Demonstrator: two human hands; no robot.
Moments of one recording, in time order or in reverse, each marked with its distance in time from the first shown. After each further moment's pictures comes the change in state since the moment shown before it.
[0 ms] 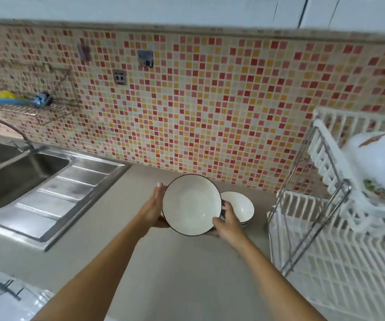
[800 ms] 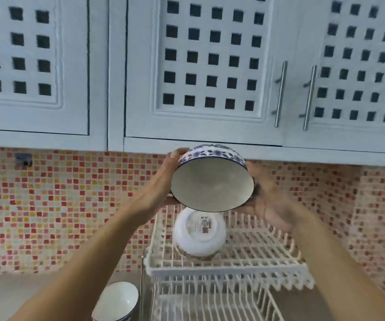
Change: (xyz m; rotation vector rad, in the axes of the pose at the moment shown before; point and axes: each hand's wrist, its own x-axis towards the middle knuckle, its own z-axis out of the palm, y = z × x) left_hand -0.185 0.298 0.237 -0.136 -0.453 0.955; right_hand -0.209 -0.207 -0.369 0.135 0.107 -0.476
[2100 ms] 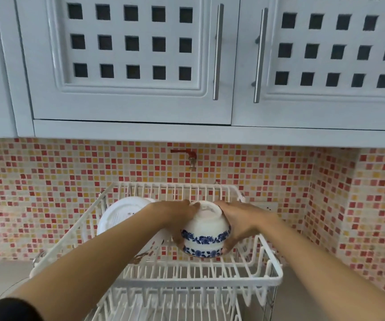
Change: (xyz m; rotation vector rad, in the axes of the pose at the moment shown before) left_hand 0.118 -0.110 0.163 1.458 -0.693 -0.279; right_hand 0.076 0.104 -0.181 -1.453 -0.439 0.027
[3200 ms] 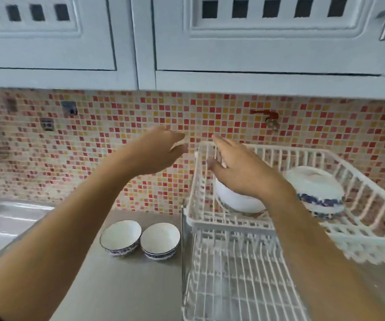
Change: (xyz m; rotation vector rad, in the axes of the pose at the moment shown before) left_hand -0.205 -0.191 0.027 -0.136 0.518 -0.226; right_hand 0.035 -0.295 -0.027 0.212 0.340 -0.033
